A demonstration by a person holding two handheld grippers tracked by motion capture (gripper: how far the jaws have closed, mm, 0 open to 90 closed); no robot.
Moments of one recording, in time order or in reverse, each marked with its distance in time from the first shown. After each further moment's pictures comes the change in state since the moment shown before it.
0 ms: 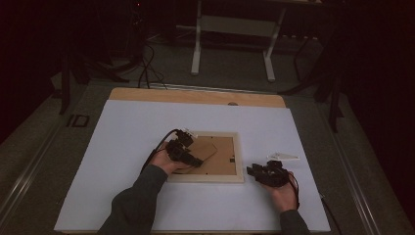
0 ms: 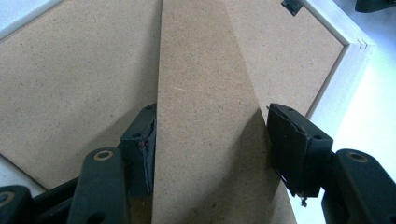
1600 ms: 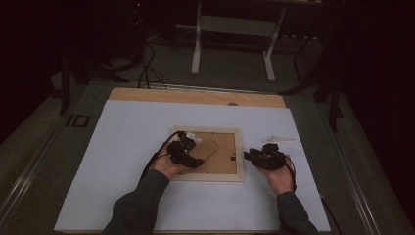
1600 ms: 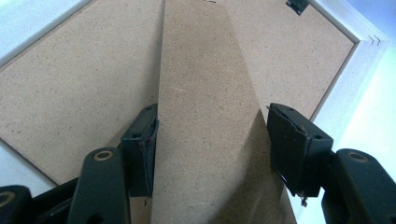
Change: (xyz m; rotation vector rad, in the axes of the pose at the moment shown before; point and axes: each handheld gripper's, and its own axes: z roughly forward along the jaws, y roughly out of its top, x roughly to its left) left arm -0.024 -0.002 -0.008 -0.068 0.157 0.125; right arm 0.001 0.051 0.008 -0.010 -0.021 -0.044
